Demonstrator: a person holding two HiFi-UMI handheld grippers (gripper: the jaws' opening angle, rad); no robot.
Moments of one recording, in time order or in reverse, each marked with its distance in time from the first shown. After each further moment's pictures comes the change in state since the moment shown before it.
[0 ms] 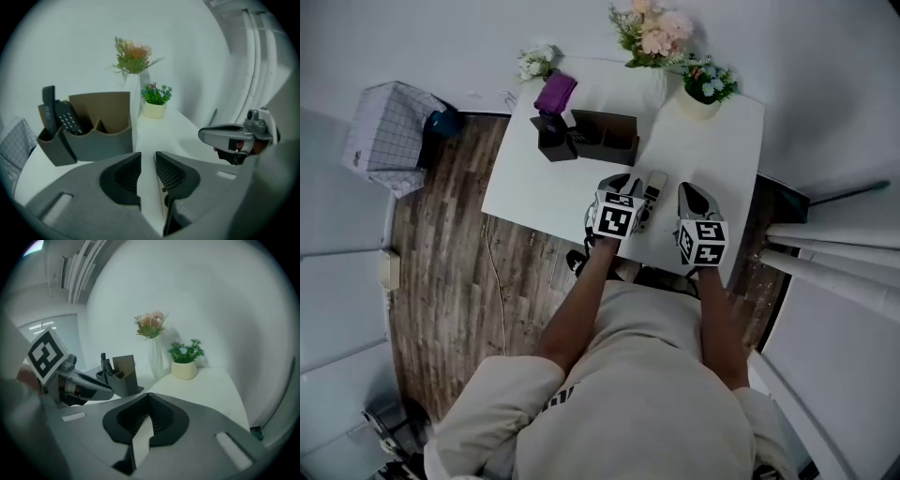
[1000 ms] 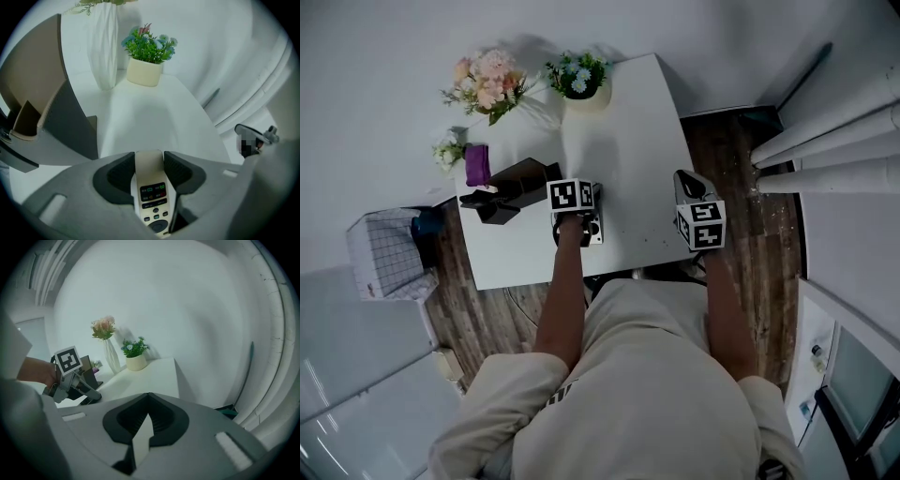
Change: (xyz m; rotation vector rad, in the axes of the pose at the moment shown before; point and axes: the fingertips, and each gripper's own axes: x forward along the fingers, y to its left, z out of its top) left arm 0.103 -0.044 -0.023 -0.028 0.458 -0.125; right arm -0.086 -0.153 -0.054 0.211 0.026 -0.303
